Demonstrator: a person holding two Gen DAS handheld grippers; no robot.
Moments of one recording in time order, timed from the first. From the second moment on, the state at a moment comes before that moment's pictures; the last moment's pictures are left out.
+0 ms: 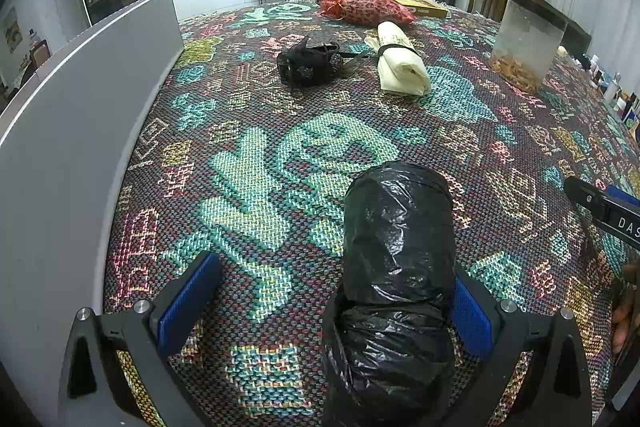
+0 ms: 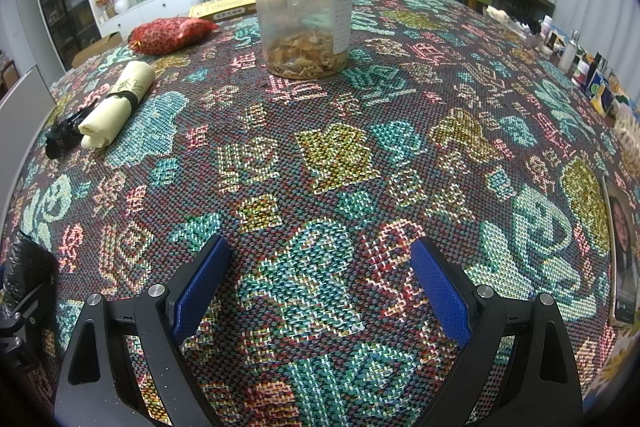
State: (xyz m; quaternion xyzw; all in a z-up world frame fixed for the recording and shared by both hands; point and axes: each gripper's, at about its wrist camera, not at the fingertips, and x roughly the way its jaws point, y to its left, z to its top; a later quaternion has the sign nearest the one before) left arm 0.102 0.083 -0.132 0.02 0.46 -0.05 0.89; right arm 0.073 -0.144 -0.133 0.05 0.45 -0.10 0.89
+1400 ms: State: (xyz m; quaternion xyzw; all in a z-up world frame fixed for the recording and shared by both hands) left arm 0.102 0.083 -0.132 0.02 0.46 -0.05 0.89; right arm 0.093 -0.151 -0.098 0.03 0.41 -0.05 0.91
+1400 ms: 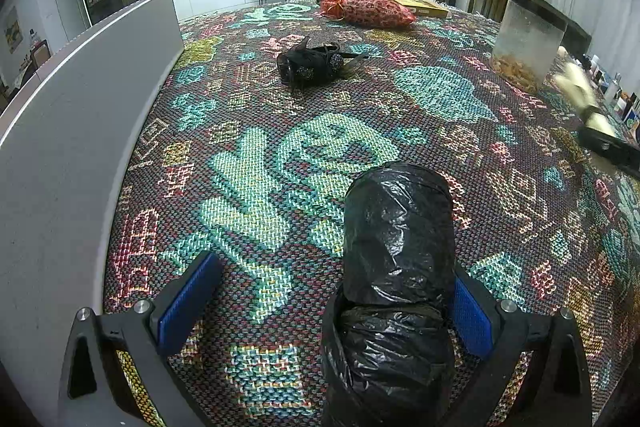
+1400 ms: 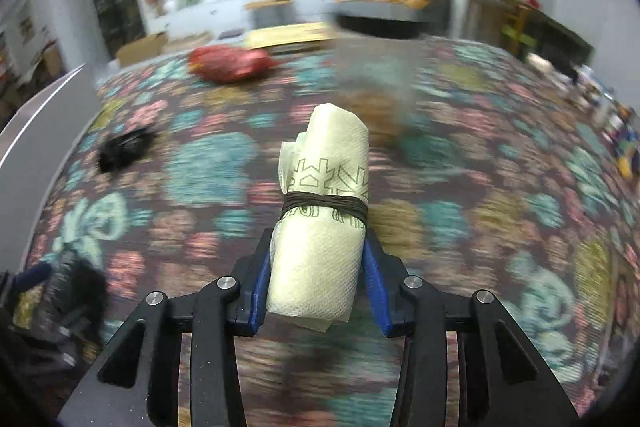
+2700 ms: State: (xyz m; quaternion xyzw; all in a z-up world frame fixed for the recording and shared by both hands) left arm 0.102 0.083 -0.132 0.02 0.46 -0.05 0.89; right arm 0.186 -0.267 -0.130 0.05 0.44 -0.13 0.89
